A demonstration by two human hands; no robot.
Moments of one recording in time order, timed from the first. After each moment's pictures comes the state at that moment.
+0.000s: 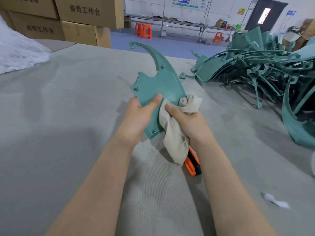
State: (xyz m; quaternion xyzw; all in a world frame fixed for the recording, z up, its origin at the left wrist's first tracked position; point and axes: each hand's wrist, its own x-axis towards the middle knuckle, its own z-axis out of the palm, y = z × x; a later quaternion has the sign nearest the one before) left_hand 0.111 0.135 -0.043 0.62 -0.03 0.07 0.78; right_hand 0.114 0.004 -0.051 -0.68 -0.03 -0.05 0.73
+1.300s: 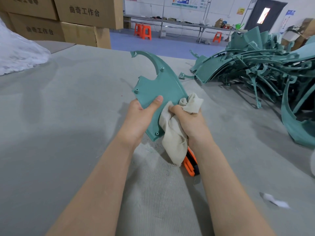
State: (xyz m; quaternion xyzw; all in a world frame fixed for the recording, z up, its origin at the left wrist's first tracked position) left_hand 0.106 0.130 -0.043 0.62 -0.03 0.06 0.79; right_hand 0.115 0.006 -0.048 -0.69 0.03 -0.08 0.72
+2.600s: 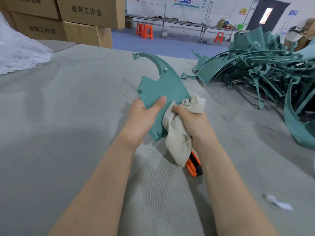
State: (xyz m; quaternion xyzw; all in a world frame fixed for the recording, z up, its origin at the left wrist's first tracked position) left_hand 0.107 0.130 -0.044 0.64 -0.04 0.07 0.77; right_hand 0.114 0.002 -0.046 -0.71 0.05 -0.08 0.70
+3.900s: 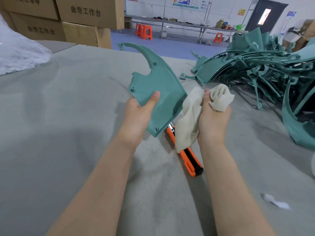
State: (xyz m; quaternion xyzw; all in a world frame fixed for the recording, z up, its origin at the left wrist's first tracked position) left_hand 0.110 0.131 -0.043 0.60 0.00 0.11 0.79; right_hand 0.118 -0.014 -0.041 -0.66 0.12 -0.31 0.68
